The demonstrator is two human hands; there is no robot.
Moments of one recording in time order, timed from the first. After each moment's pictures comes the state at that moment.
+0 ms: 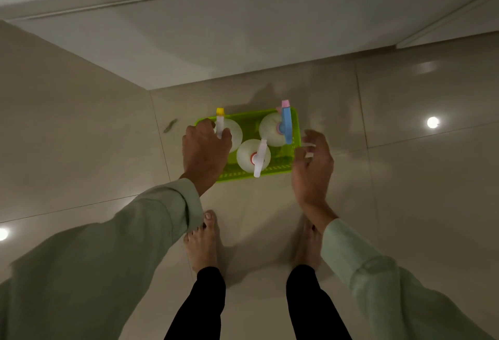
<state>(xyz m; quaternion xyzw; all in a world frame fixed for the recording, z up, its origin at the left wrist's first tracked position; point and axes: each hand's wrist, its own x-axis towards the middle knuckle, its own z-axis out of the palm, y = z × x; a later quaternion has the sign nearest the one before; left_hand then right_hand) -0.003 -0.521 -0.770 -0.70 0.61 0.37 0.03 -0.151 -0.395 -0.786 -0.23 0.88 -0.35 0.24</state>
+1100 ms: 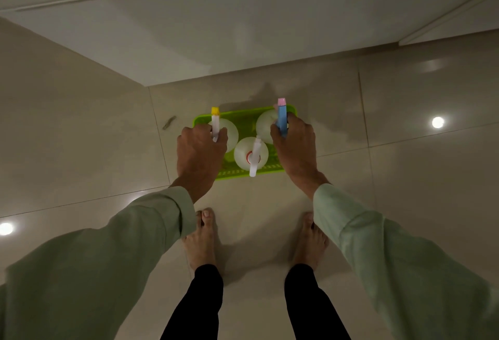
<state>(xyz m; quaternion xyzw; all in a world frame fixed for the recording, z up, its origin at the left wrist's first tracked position) 0.004 -0.509 -0.776 -0.67 0.68 0.29 -0.01 -0.165 -0.445 -0.799 -0.39 0.85 -0.21 0.28</state>
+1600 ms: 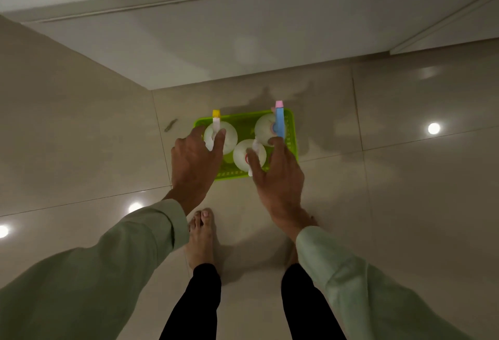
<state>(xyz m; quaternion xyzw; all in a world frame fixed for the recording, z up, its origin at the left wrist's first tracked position) 0.015 -0.496 -0.754 -0.67 0.67 0.30 -0.07 -0.108 -0.398 -0.768 -0.40 0.87 -0.21 0.21</state>
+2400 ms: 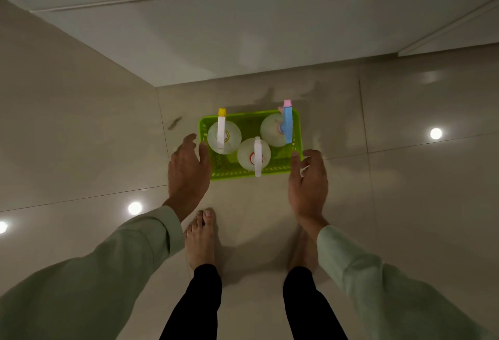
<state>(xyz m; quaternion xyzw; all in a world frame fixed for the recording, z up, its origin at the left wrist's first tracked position) 0.041 -0.485 -0.773 -0.70 0.61 0.36 -0.02 -0.144 -0.363 -0.805 -0.25 0.90 -0.26 0.24</state>
